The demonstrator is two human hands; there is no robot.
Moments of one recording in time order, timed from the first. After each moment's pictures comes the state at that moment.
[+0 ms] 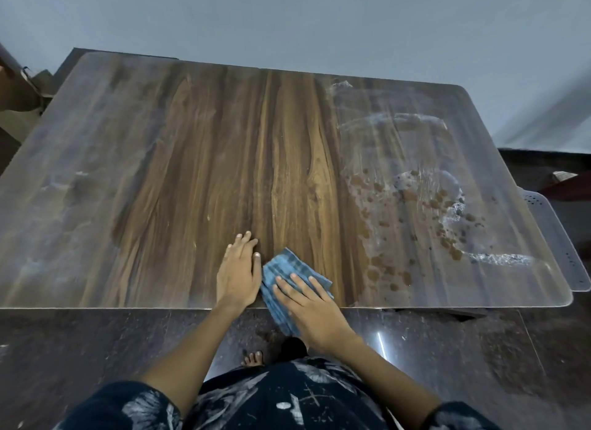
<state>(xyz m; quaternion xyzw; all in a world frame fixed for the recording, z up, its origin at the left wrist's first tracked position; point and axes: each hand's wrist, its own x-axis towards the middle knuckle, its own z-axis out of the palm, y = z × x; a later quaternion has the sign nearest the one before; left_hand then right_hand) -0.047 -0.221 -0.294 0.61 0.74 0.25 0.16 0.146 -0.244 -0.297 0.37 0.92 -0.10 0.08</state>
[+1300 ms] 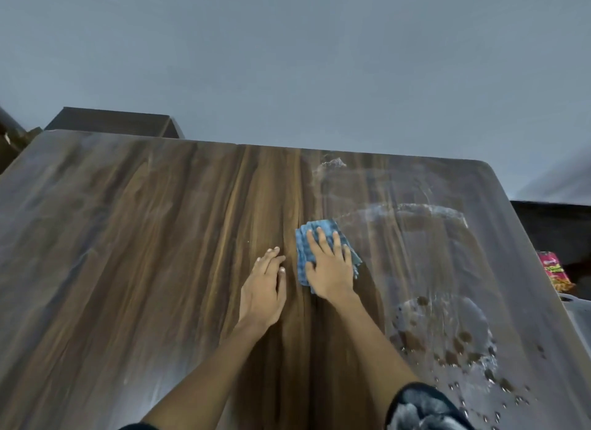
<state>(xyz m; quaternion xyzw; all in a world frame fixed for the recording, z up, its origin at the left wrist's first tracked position) 0.023 0.062 -0.282 0.62 0.73 0.28 0.13 0.156 0.135 -0.266 0.58 0.80 -0.17 0.04</state>
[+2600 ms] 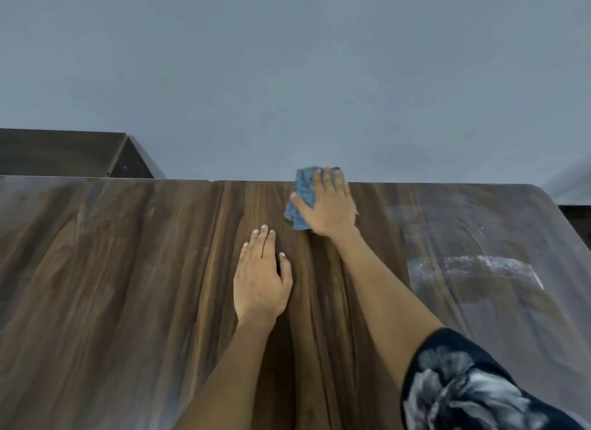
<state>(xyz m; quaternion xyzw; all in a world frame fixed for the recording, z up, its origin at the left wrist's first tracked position) -0.024 0.253 -0.301 0.60 0.76 0.22 0.12 0.081 0.397 -0.289 0.63 0.77 -0.09 -0.03</state>
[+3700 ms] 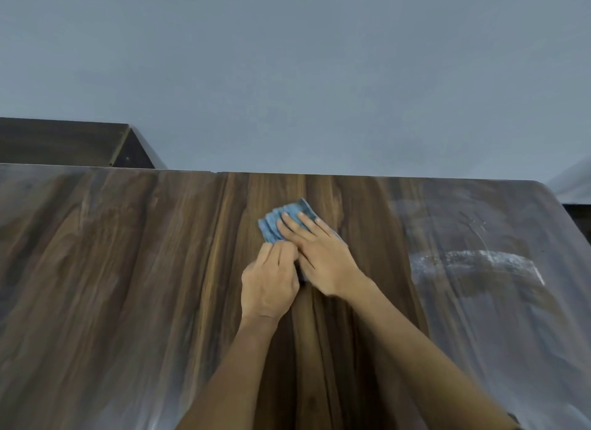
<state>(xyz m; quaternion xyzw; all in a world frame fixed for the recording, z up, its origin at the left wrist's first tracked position) -0.019 0.240 -0.298 0.67 0.67 0.30 -0.05 0.099 0.305 -0.290 0.40 0.91 -0.13 -0.01</state>
